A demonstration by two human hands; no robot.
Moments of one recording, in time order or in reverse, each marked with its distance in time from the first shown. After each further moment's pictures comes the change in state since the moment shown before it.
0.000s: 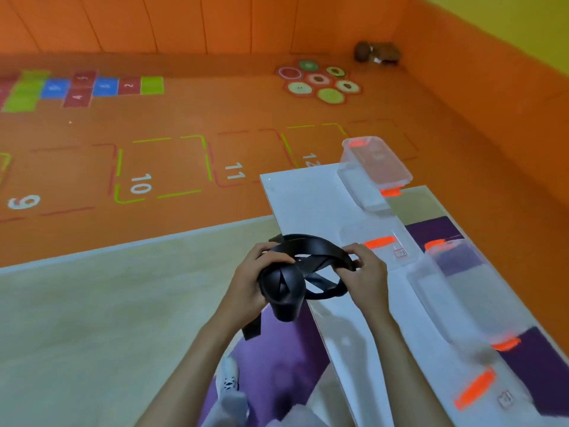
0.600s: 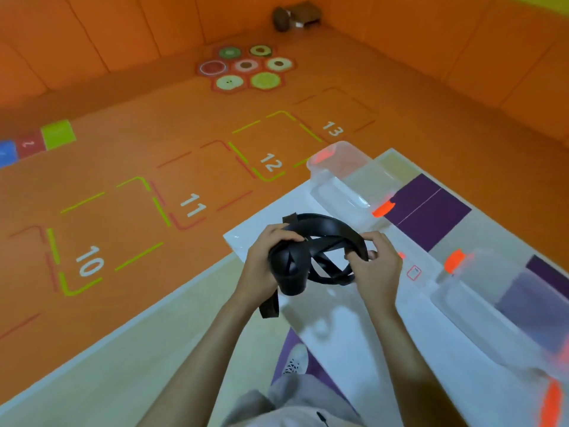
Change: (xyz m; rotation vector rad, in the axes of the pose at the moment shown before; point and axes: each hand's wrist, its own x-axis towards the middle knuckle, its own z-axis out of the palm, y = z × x) left_hand 0.306 -0.109 0.037 -0.159 -0.279 0.099; right_hand 0.218 0.011 0.034 0.139 0.530 0.216
